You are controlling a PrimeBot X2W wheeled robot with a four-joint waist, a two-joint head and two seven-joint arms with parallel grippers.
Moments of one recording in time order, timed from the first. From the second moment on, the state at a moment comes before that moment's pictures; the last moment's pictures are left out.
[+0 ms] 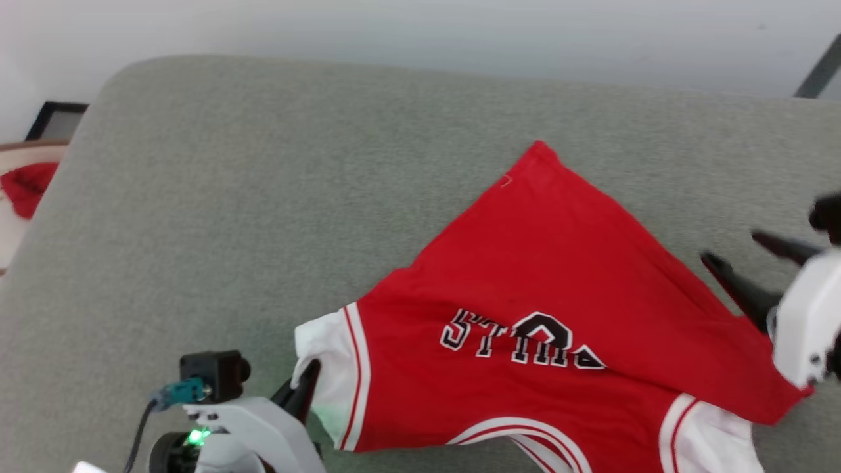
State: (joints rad) left arm -0.10 0.50 -0.50 -0.12 -0.86 0.32 0.16; right arm -0.29 -0.54 0.11 -0.26 0.58 0.13 0.82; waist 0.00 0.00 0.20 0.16
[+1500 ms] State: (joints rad) left arm -0.34 0.27 -0.64 0.18 -0.86 0.10 0.09; right arm -1.25 -0.60 1.03 0.89 0.97 0.13 0.89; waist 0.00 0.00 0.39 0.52
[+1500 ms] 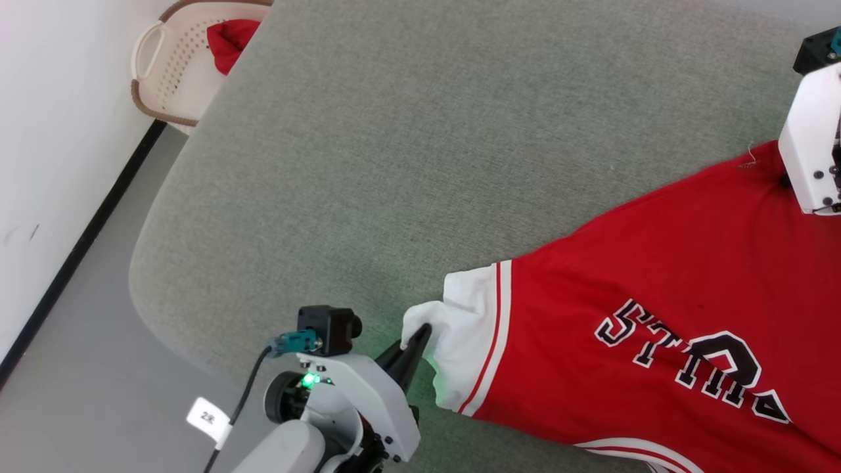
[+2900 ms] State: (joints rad) left arm -1.42 0.49 -0.55 0.66 -0.69 -0.01 0.40; right arm -1.56 -0.32 0.87 1.09 0.86 0.13 0.22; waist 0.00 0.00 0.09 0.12
